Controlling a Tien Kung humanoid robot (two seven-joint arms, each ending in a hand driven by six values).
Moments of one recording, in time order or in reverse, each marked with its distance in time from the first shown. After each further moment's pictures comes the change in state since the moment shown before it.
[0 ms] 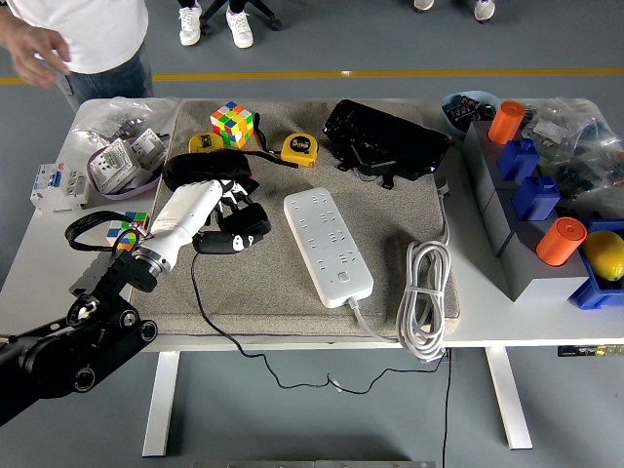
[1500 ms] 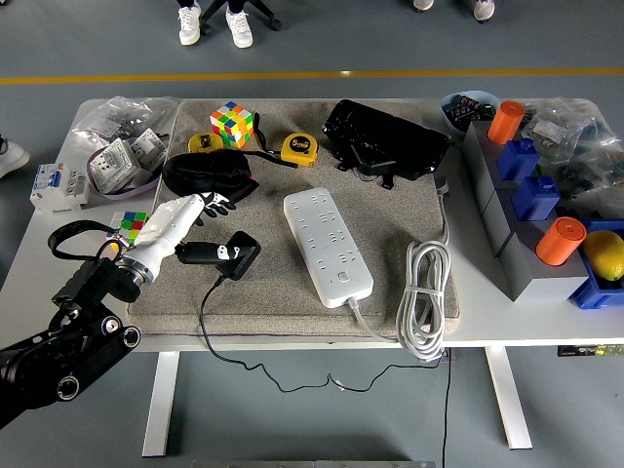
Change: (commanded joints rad) left arm 0.079 0.025 -0.128 -0.035 -0.050 -0.073 -0.021; right arm -0.007 0.002 0.012 0.000 -0.003 0.001 0.000
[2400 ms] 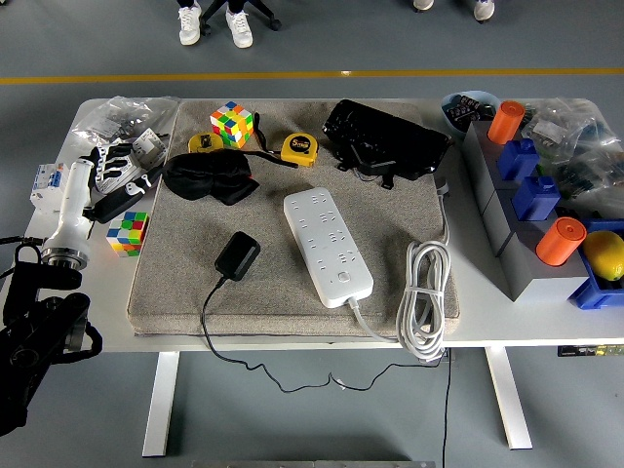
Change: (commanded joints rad) left arm 0.097 -0.066 -0.359 0.076 -0.400 0.054 -0.197; right arm 0.012 0.004 -0.029 -0.024 0.036 -0.003 -0.004
